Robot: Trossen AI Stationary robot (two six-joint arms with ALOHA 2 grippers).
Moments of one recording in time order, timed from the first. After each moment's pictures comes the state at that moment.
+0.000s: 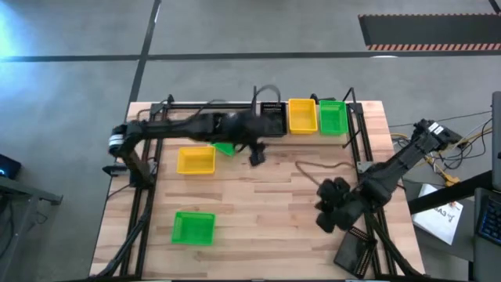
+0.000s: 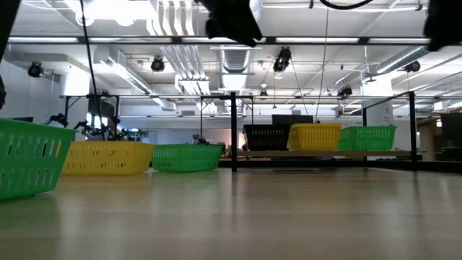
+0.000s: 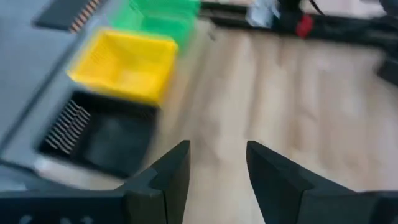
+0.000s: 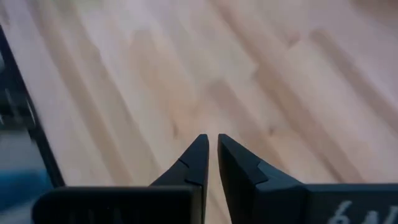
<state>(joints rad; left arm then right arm) 0.08 1.70 1.69 -0.67 -0.16 -0.08 0.70 1.28 1.02 -0.92 0.32 1.21</state>
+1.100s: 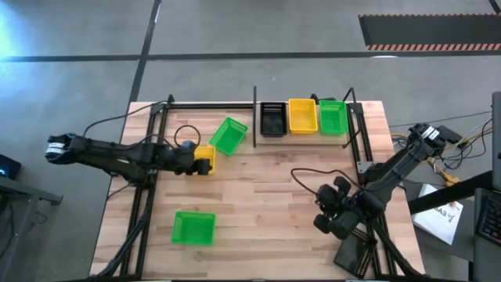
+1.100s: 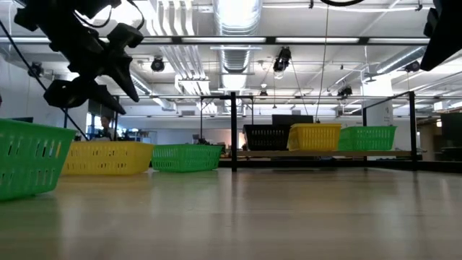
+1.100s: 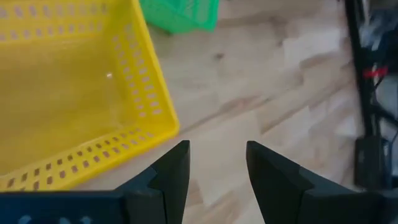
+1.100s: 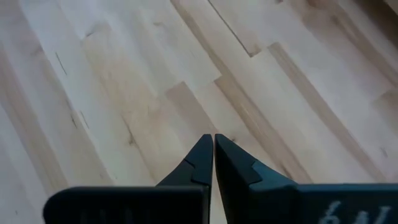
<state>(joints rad) -0.02 0.91 0.59 -0.48 -0.18 -1.30 0.74 1.37 1.04 -1.02 0.47 1.24</state>
